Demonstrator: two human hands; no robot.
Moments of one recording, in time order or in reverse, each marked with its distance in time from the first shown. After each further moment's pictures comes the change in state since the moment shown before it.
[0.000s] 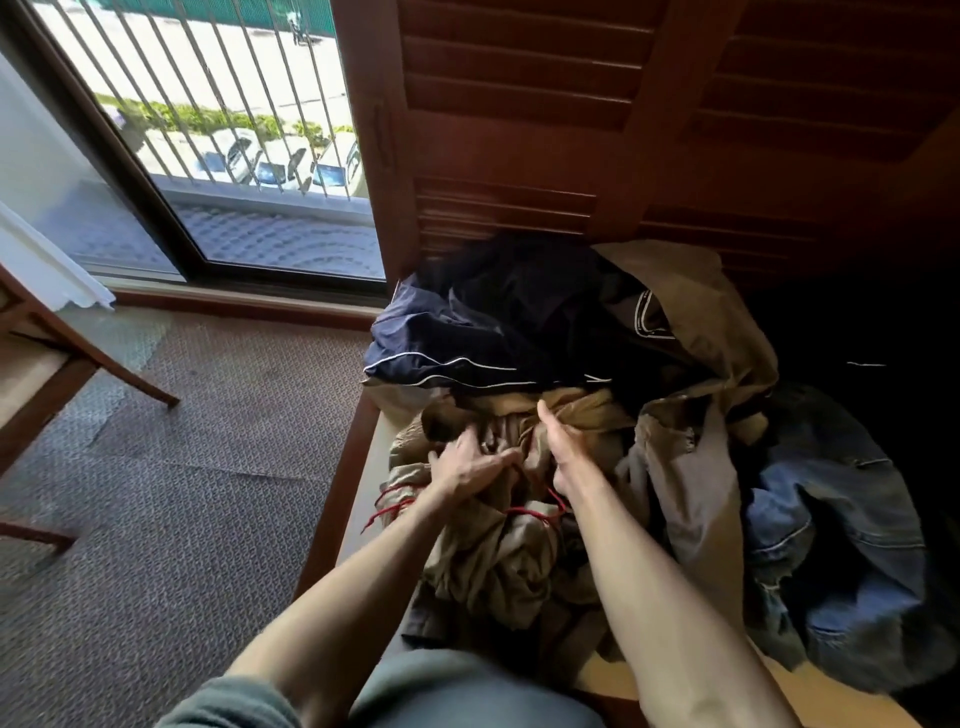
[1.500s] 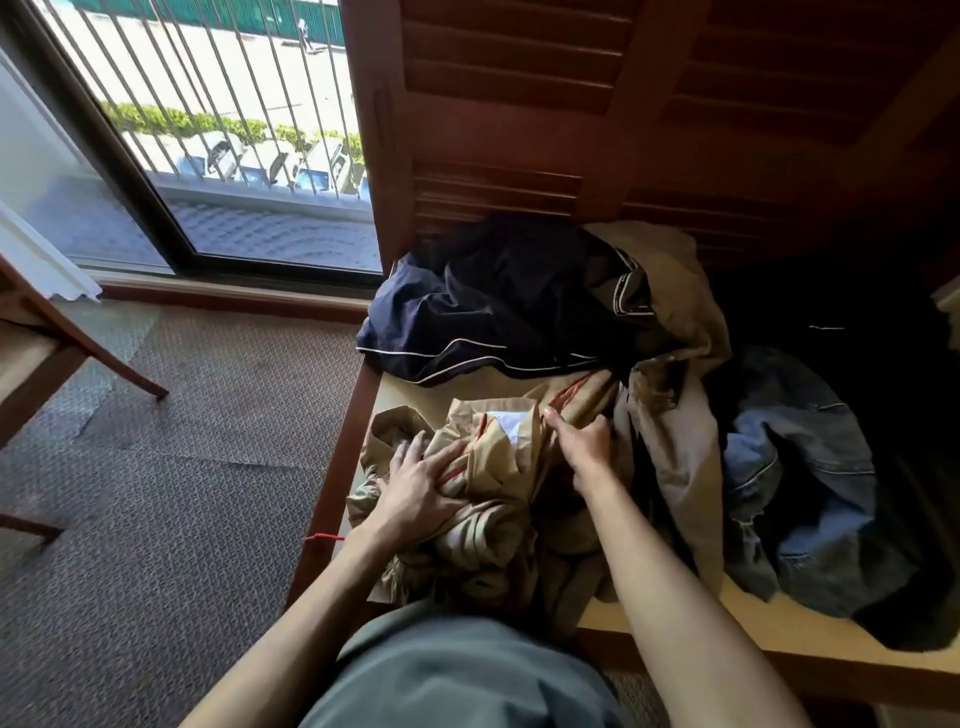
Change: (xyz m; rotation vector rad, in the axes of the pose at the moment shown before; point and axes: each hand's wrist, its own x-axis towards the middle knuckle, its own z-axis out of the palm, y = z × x) left_hand -0.089 -0.097 -0.008 0.109 -0.047 0.262; right_hand -0.107 0.012 -0.038 -0.324 0.245 -0.153
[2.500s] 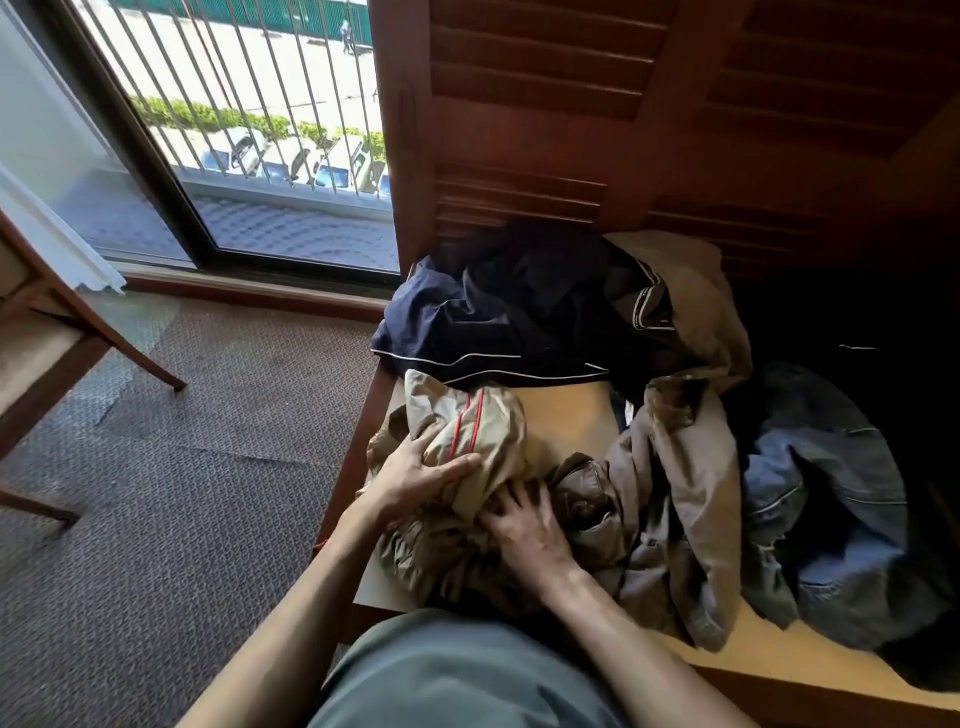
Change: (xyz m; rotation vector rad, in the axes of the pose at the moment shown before) left_hand 0.009 0.001 -0.034 -0.376 0.081 -0.107; right_hand -0.068 0.069 0.036 -1.208 -0.312 -1.195
